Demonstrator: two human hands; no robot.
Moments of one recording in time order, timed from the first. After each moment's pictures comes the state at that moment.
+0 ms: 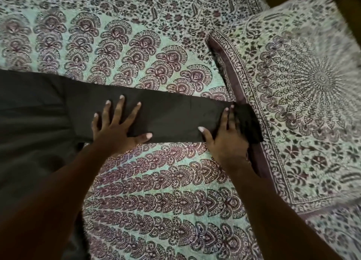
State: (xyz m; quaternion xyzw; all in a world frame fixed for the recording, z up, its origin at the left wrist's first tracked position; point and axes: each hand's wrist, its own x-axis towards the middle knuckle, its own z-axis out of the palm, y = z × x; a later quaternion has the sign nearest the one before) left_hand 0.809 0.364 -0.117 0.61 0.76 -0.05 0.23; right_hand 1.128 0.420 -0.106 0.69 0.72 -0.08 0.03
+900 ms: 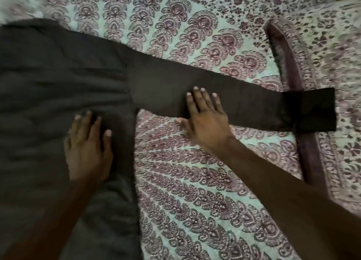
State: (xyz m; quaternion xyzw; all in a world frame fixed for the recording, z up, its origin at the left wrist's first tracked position) left_hand 0.718 0.164 -0.117 0.45 0.88 0.14 0.06; right_hand 0.960 0.362 -0.068 0.40 0.91 -0.07 0.10
